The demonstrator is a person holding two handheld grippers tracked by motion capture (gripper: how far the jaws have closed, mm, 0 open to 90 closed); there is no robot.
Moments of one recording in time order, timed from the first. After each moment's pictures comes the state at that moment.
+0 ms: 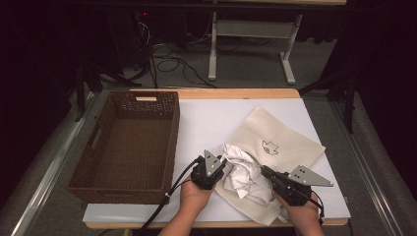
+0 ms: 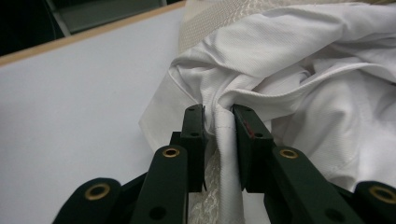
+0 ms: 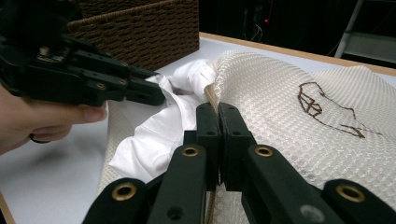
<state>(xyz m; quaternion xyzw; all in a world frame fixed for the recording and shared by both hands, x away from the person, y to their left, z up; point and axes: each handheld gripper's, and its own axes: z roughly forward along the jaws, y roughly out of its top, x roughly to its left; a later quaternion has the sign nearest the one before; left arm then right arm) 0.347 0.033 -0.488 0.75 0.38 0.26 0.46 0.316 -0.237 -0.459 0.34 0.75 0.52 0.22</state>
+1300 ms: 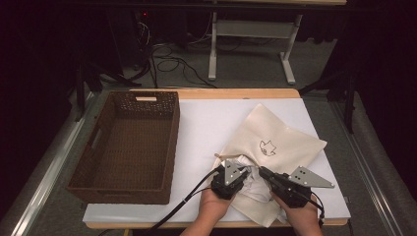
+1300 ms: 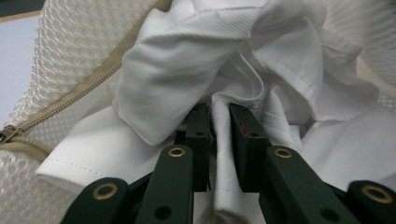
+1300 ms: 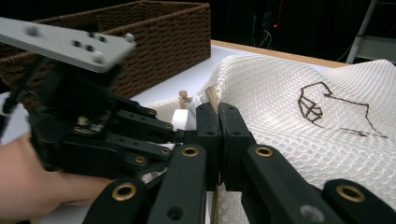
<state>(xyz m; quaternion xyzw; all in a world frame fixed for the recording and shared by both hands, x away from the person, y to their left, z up) 0.343 -0.023 -0.513 0.77 0.36 0.19 0.49 0.308 -0.232 -0.452 0.34 0.75 0.54 0.20</state>
